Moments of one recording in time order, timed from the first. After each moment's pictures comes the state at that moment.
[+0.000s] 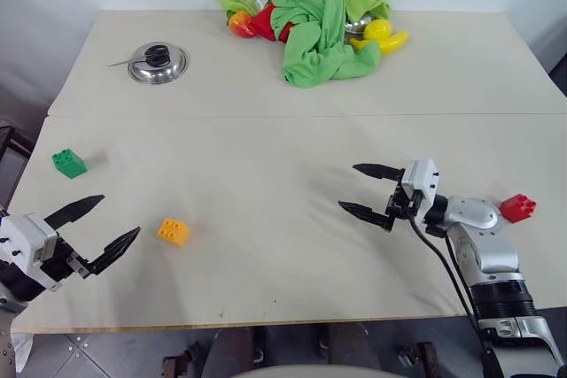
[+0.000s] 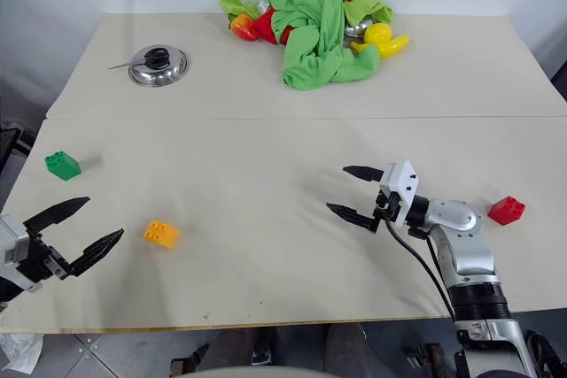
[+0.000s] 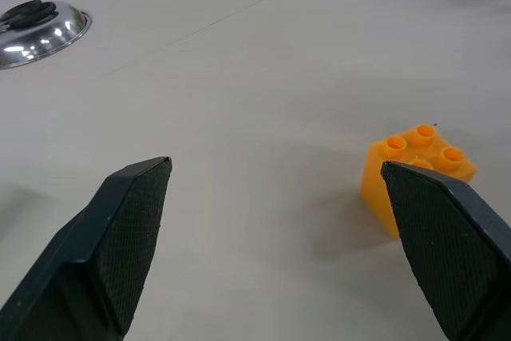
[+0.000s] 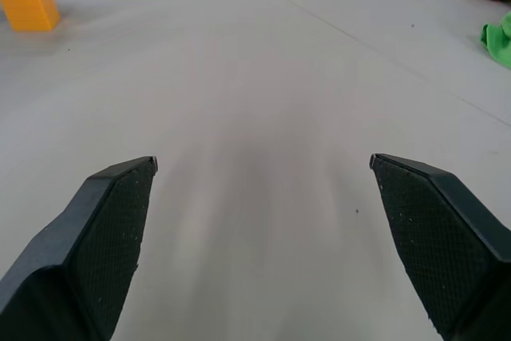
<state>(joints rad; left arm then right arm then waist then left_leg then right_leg) 0.32 0.66 0.63 -0.15 -0.51 -0.02 -0.94 -0.31 -0.54 -0.03 0.16 0.38 -0.04 1.13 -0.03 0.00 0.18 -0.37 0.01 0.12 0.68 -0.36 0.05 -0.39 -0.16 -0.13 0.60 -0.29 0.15</state>
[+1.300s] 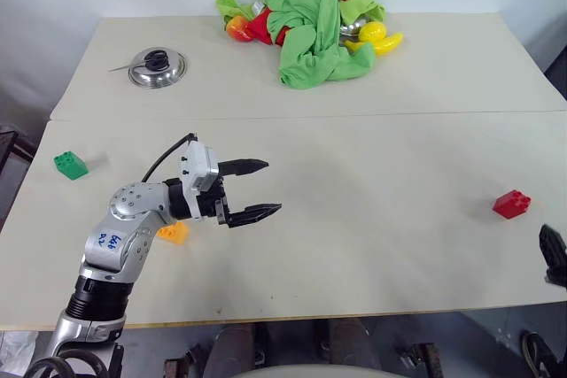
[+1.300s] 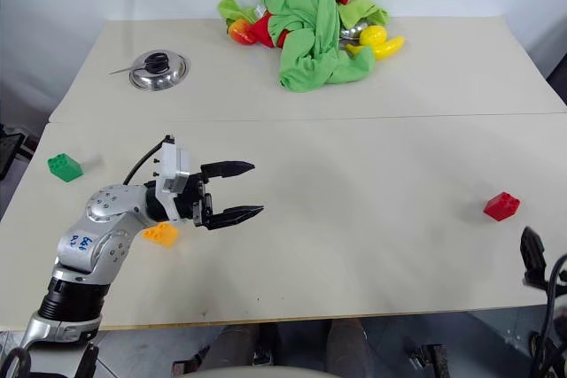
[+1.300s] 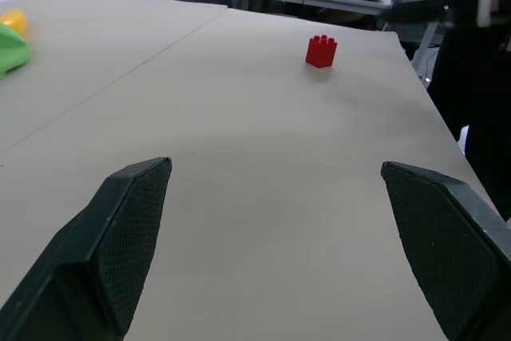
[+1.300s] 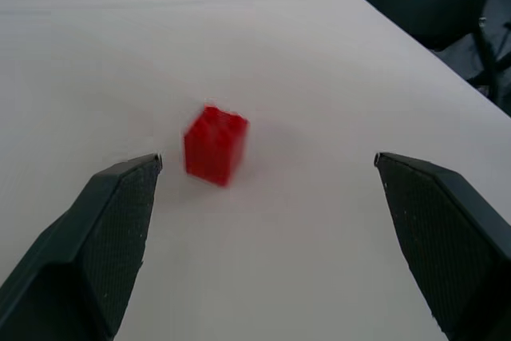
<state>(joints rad) -0.33 0.56 -0.03 -0.18 -0.53 0.34 -0.98 0.40 -0.48 -0.88 -0.61 0.75 0.69 0.11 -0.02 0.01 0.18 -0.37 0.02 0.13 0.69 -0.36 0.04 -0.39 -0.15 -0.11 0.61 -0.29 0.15</state>
